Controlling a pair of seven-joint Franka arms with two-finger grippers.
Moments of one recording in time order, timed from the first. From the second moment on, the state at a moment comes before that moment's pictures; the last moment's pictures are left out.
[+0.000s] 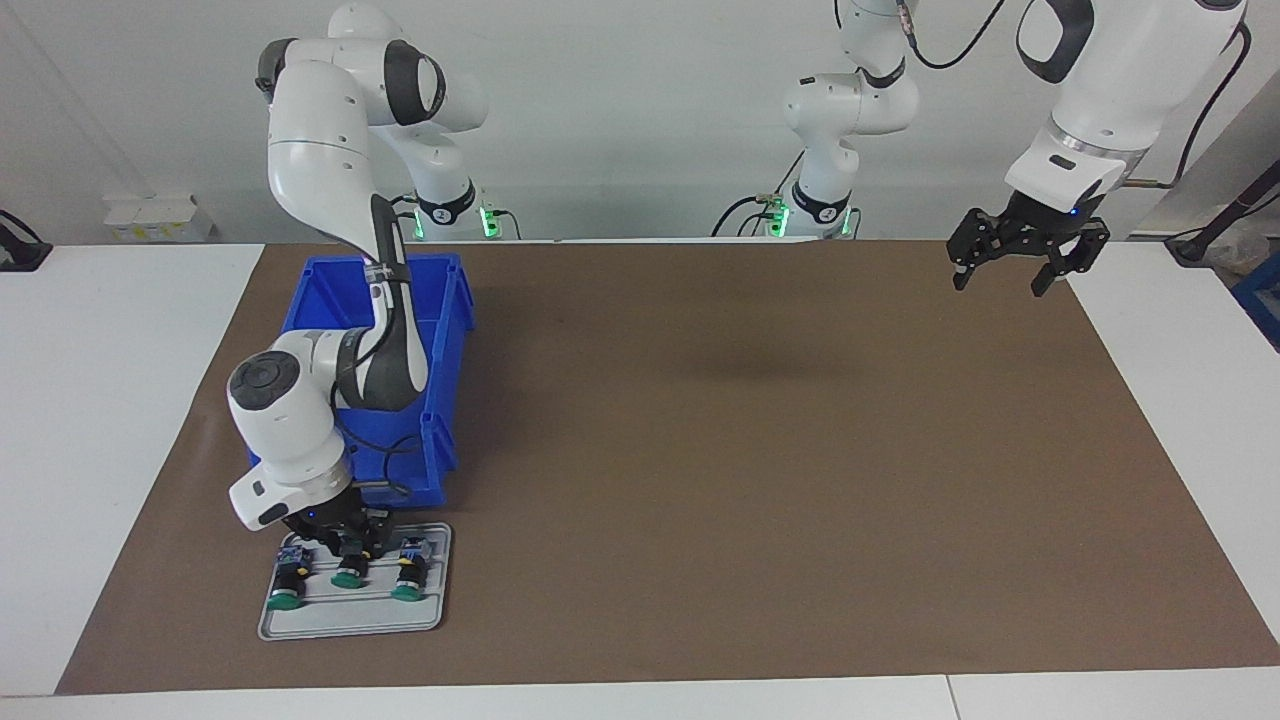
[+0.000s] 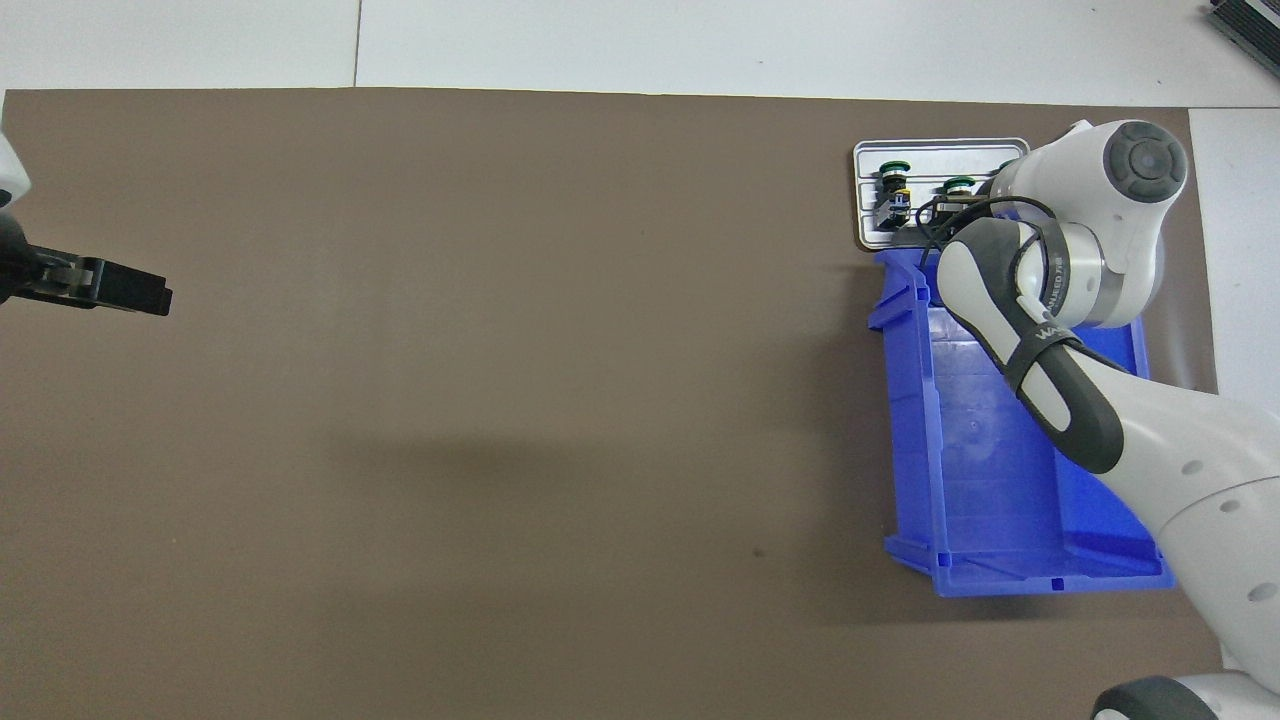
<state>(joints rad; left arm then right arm) -0.07 0.00 0.00 -1.59 0.00 1.66 0.14 0.03 0.66 -0.08 -1.53 0.02 2.39 0.05</state>
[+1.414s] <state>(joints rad) -0.06 0.00 0.00 -1.59 0.00 1.67 0.21 0.13 0.63 -0.07 -1.19 0.01 1.87 0.34</state>
